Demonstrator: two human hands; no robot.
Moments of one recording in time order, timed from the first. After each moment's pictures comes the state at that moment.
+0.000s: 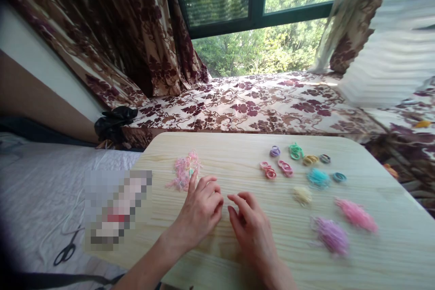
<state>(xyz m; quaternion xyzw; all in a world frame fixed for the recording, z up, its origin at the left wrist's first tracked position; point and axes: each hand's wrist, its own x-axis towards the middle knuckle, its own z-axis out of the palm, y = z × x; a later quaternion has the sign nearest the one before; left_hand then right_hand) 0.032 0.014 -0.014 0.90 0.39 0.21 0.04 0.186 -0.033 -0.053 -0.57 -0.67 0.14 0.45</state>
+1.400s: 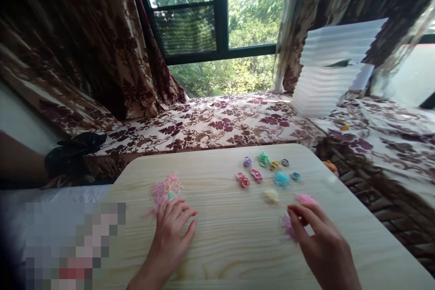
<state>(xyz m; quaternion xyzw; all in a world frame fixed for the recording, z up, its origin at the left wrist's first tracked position) 0.023 0.008 -0.027 0.83 0.45 0.34 0.06 0.319 -0.093 -0.014 -0.75 -0.54 -0.11 0.37</state>
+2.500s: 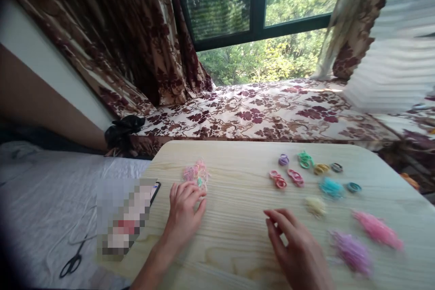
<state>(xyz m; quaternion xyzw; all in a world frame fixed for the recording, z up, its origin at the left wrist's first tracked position) -0.012 0.027 -0.023 0.79 0.54 0.30 0.04 0.237 -0.048 -0.038 -0.63 -0.67 0.06 0.38</state>
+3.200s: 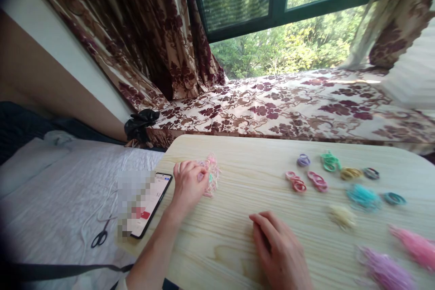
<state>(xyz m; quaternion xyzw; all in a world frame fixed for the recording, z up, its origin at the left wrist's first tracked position) -0.020 0.077 -0.008 0.73 0.64 0.22 0.00 0.190 -0.034 -0.054 -0.55 -0.73 0.04 0.41</state>
